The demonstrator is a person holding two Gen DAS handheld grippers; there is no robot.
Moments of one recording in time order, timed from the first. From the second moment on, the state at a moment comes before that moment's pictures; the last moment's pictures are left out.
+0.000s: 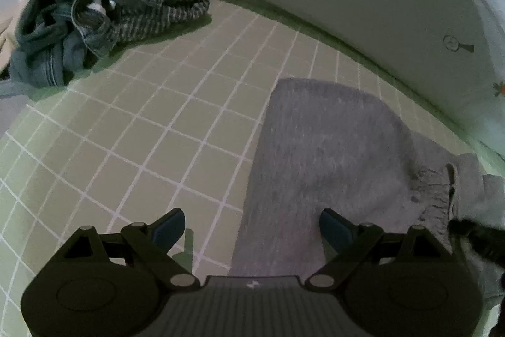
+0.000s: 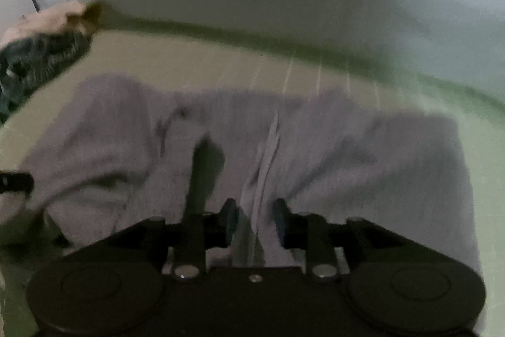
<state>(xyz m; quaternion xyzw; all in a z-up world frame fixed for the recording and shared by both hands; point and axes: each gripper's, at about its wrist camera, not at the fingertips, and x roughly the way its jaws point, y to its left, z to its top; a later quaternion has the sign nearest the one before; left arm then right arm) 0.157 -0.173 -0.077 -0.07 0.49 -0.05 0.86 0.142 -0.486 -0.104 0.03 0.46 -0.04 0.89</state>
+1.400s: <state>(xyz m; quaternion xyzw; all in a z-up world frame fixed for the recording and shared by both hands) 0.133 -0.387 -0.034 -0.15 0.47 -0.31 0.81 -0.029 -0.682 -0.088 0.34 0.37 -0.21 0.84</state>
